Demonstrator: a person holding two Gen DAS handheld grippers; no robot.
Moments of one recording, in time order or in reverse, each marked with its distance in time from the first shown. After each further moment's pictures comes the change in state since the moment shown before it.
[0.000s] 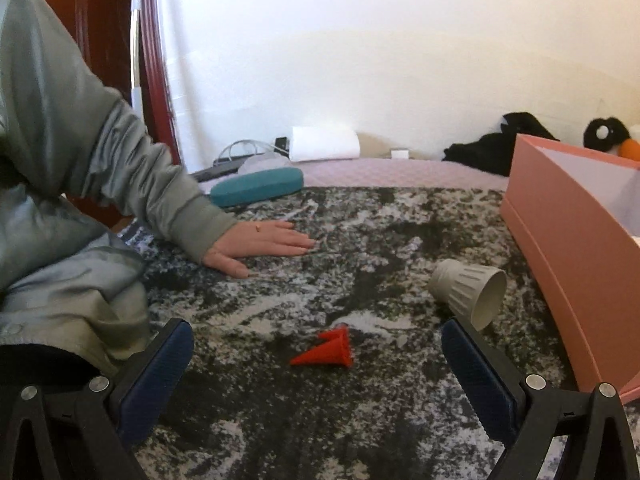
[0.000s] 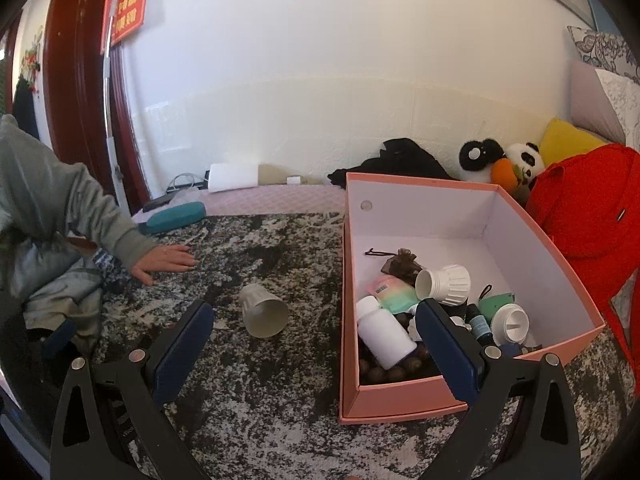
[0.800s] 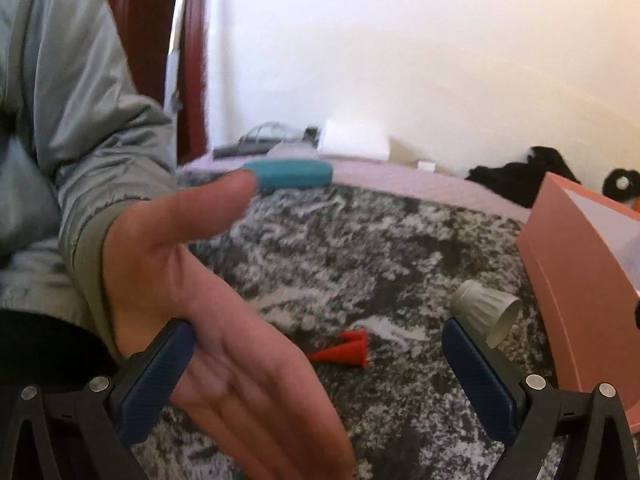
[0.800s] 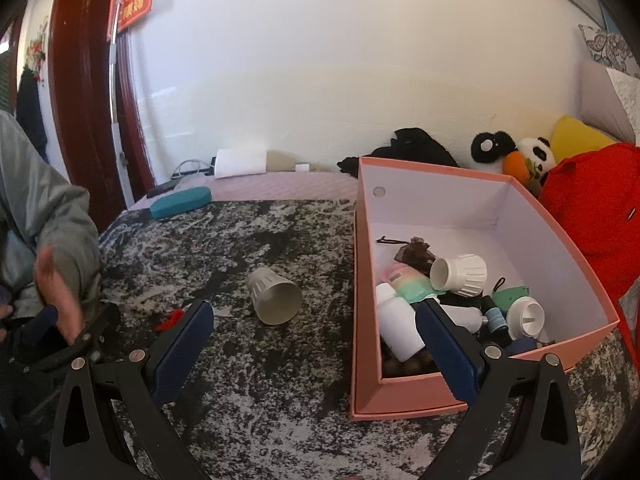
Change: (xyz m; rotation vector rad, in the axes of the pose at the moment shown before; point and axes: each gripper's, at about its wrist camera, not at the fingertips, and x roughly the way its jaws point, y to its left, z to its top) left arm 0.000 0.039 0.004 -0.189 0.039 -0.007; right arm 0.020 0.009 -0.015 -0.020 0.026 0.025
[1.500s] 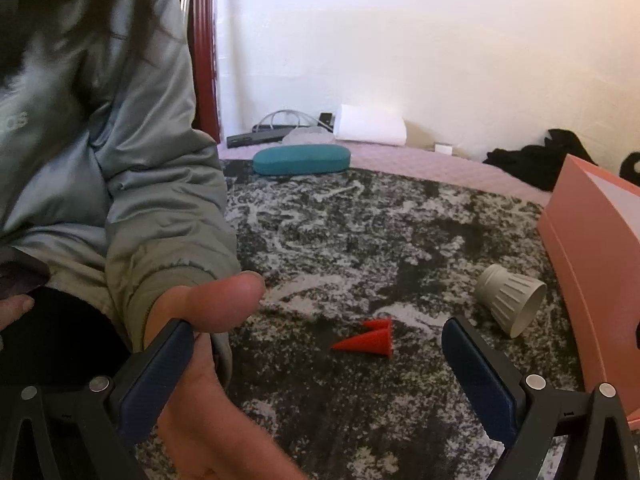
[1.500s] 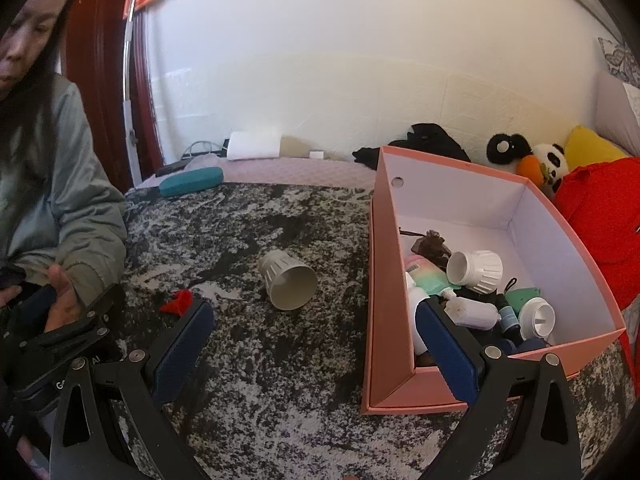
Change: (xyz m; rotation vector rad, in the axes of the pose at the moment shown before) left arm 0.010 0.004 -0.001 0.050 0.027 0.065; right arm 0.009 0.020 -0.009 -0.063 0.039 0.009
